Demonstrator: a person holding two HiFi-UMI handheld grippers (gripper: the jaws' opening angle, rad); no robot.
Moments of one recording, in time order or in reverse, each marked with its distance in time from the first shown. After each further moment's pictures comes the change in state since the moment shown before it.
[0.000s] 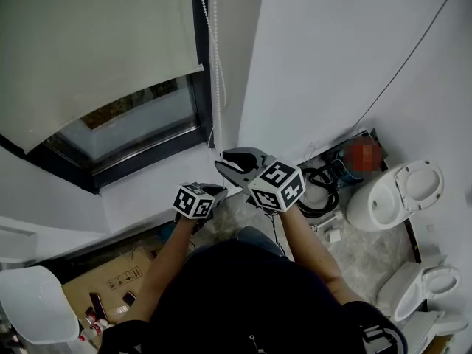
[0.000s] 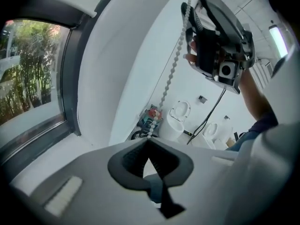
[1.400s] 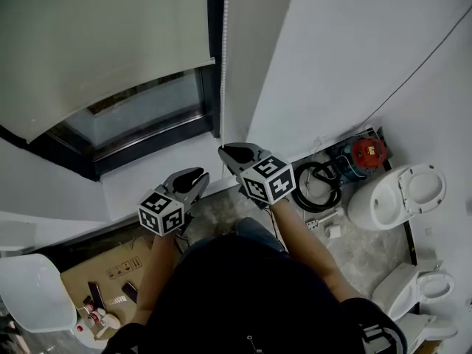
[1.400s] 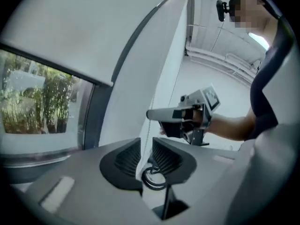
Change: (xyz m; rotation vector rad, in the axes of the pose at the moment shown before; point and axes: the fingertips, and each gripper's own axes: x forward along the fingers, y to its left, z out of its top) left arm -0.136 0.002 0.068 0.041 -0.471 0.144; right arm 0.045 -0.025 -0.028 0.094 0.043 -0.100
